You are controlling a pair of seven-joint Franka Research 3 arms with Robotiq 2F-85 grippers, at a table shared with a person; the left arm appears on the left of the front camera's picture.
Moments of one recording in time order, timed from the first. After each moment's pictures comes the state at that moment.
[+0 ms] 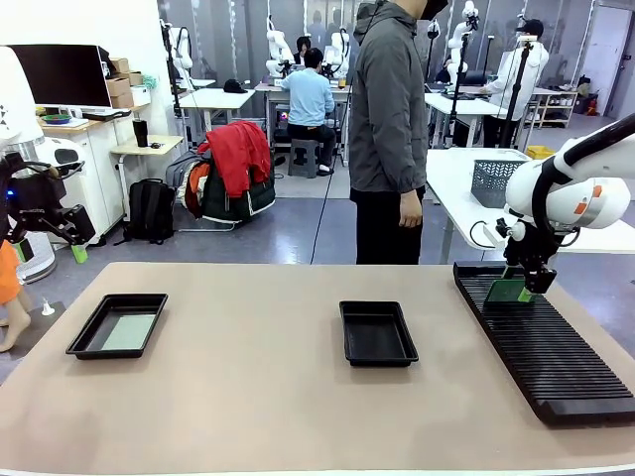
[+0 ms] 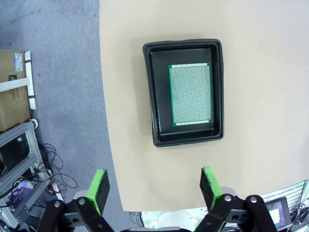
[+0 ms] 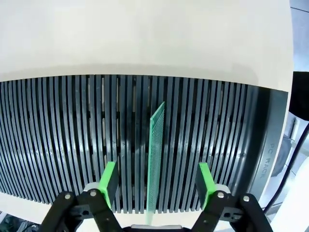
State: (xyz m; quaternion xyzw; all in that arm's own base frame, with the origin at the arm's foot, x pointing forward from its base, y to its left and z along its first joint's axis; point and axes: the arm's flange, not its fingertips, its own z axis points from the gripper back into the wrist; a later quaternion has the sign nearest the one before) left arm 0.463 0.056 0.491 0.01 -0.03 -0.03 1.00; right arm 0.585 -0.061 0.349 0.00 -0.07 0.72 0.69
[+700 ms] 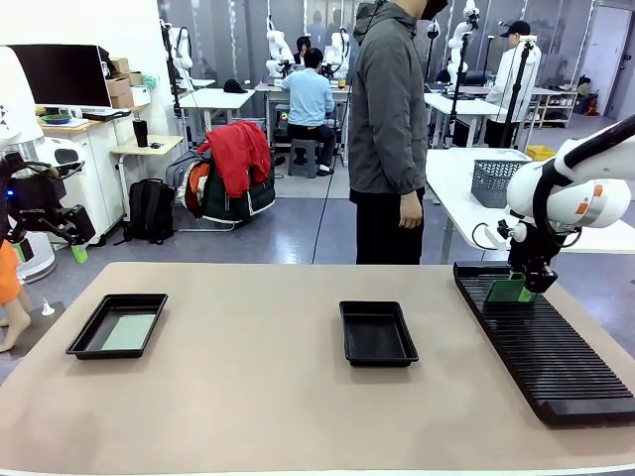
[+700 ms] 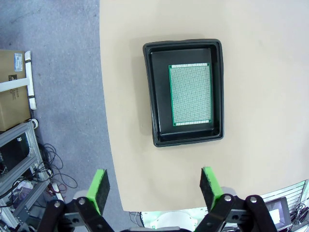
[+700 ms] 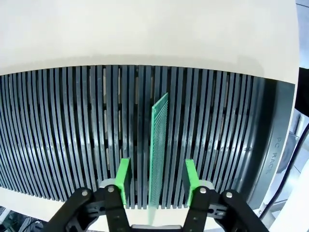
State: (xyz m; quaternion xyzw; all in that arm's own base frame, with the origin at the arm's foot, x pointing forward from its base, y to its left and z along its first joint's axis) left arm 0.463 0.056 0.491 0.01 -0.03 -0.03 1.00; right arm 0.587 -0.066 0.348 0.00 -0.06 0.72 0.69
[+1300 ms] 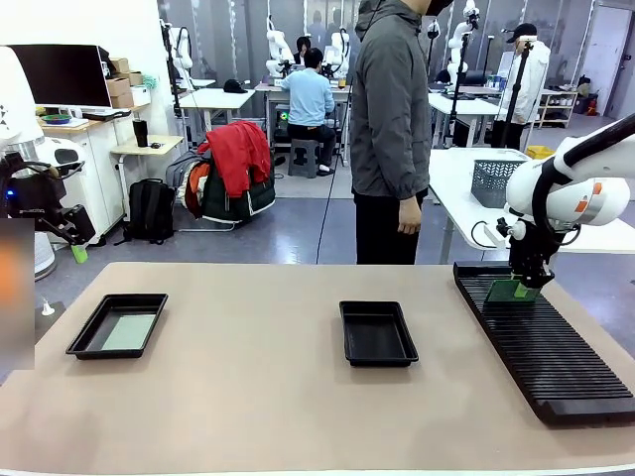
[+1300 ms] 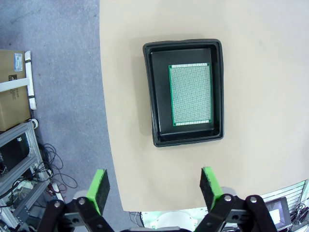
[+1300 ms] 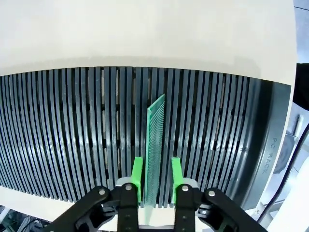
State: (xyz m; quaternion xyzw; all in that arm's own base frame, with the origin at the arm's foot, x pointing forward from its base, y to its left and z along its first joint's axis) left arm 0.463 0.056 0.491 0.01 -0.03 -0.03 1.00; right arm 0.589 -0.064 0.352 0.00 -0.06 0.72 0.69
